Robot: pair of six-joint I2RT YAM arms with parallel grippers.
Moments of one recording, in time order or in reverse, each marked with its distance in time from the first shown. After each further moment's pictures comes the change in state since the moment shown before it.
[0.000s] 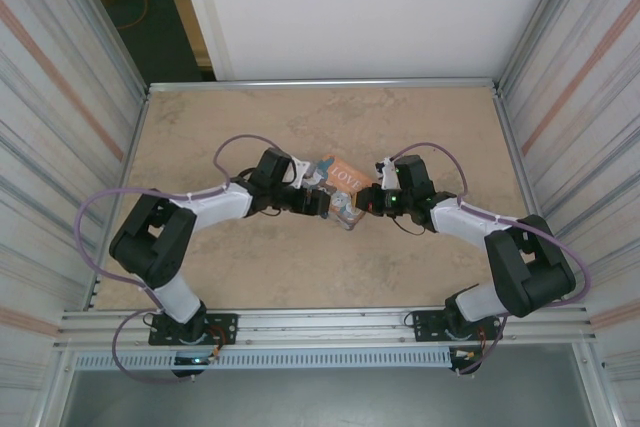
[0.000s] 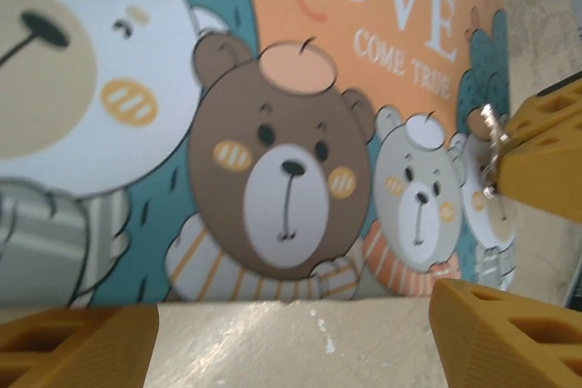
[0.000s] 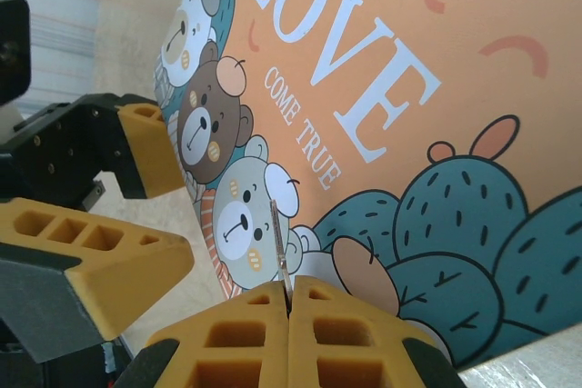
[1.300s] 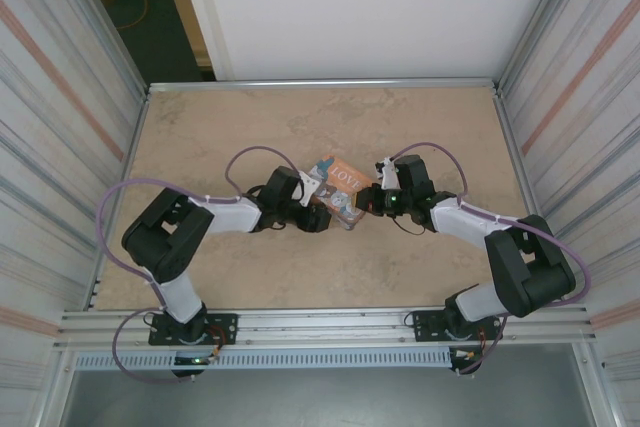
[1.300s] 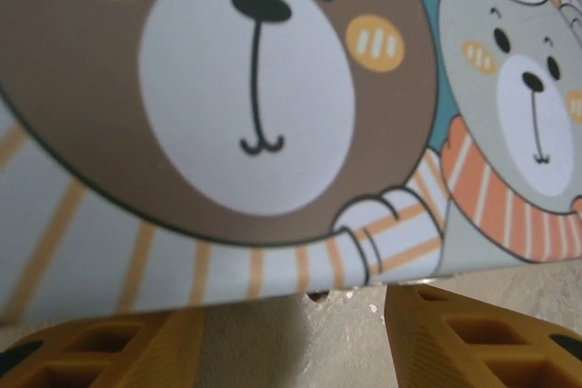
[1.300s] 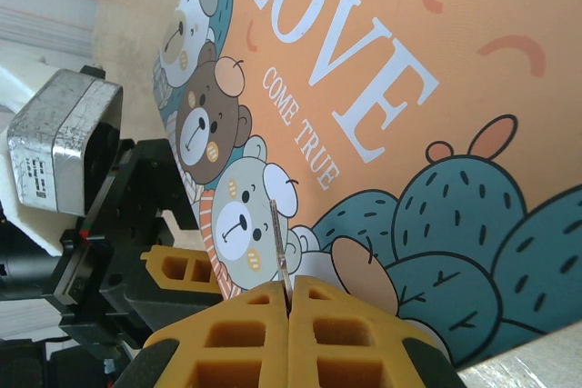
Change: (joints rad) left arm -0.081 0.072 -0.098 0.183 -0.092 0.130; right arm 0.000 0.000 0.003 -0.009 0.005 -0.001
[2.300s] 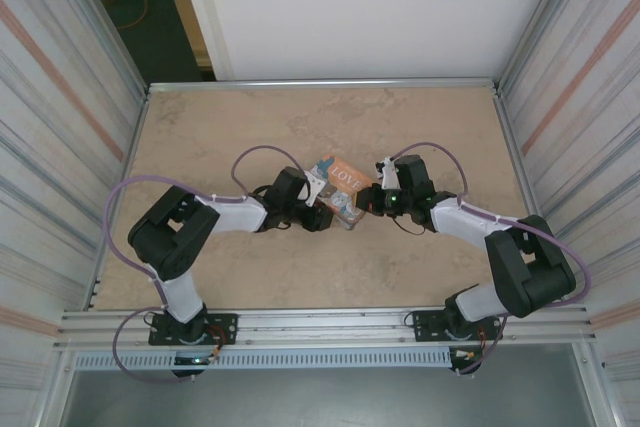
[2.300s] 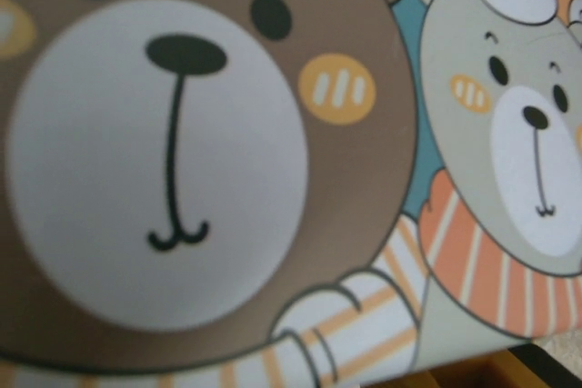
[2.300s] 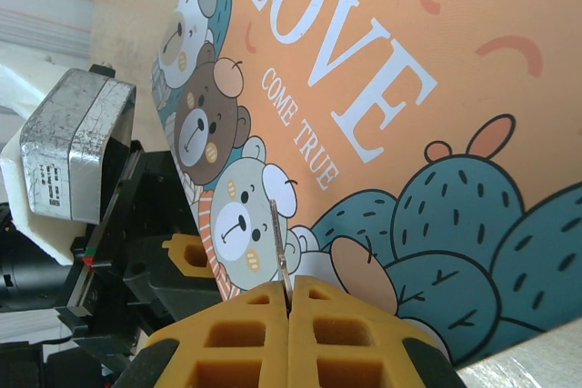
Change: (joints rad) left arm -0.032 0.032 0.032 0.003 -0.048 -0.014; right arm 0.000 -0.002 0.001 -0.003 0.006 -0.002
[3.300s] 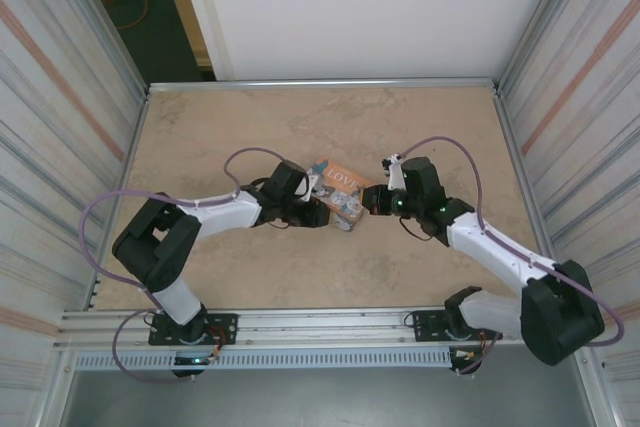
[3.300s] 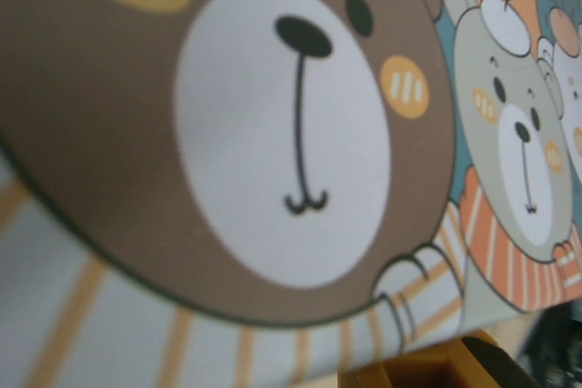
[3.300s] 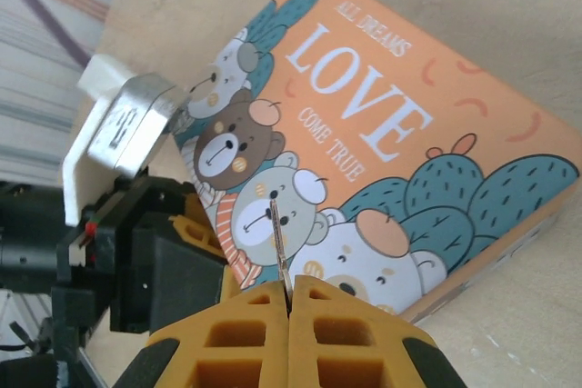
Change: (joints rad) left arm 0.000 -0.105 0.076 -0.266 0.092 -0.299; right arm 0.079 -0.286 -0.006 -0.162 0.187 -0.098
